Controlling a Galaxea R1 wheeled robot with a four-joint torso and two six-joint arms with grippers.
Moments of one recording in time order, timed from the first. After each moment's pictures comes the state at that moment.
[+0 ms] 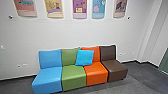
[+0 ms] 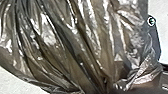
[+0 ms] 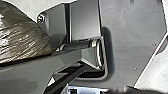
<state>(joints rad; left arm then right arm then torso) 1.43 2.98 -2.75 -0.60 0.13 0.58 -1.52 3.04 -2.65 0.43 -0.09 -0.29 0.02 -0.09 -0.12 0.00</state>
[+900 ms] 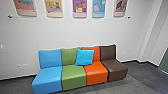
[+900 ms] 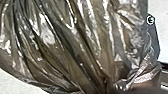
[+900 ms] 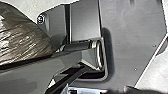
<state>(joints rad) 1.43 2.98 -2.75 -0.60 0.14 0.58 -1.52 3.04 -2.65 0.43 -0.09 -0.29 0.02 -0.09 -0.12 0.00</state>
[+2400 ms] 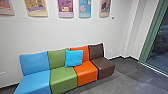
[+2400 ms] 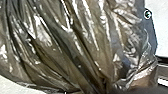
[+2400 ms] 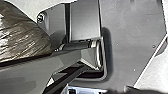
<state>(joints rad) 1.42 2.98 -2.75 -0.56 0.18 0.59 -1.52 3.04 -2.66 0.41 -0.09 -0.29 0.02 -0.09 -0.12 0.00</state>
